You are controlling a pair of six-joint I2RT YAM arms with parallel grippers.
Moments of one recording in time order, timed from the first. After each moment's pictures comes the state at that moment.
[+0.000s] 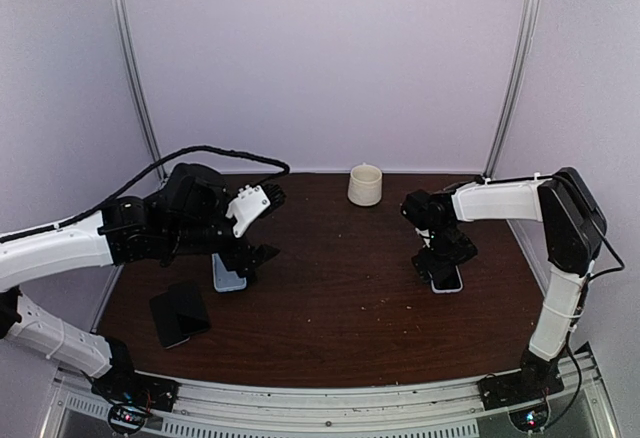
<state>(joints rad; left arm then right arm) -0.97 1.21 1.03 -0.43 -0.21 0.24 0.54 1.86 1.24 -0.93 0.38 0.27</state>
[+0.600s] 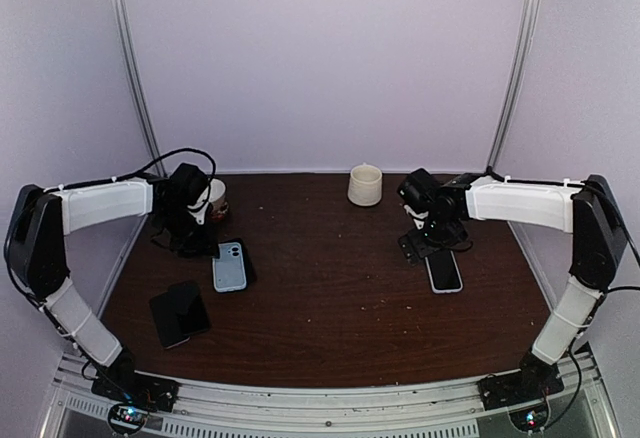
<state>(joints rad) -0.37 1.59 1.12 -0.76 0.03 -0.36 0.62 1.71 1.25 -0.80 0.37 0.23</state>
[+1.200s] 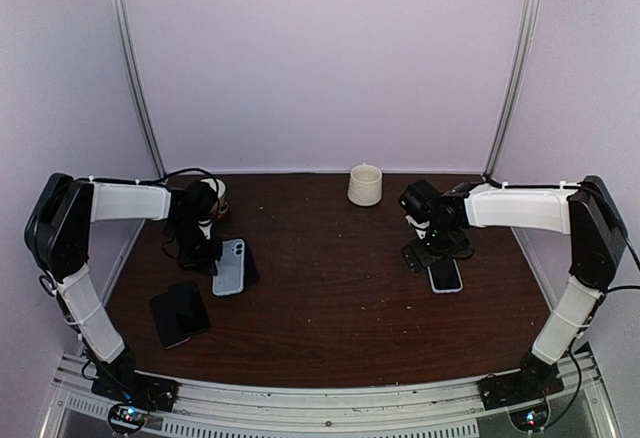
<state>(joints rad) -0.37 1.78 1.11 -0.73 0.09 -0.49 0.62 1.71 1.17 -0.77 0.37 0.21</state>
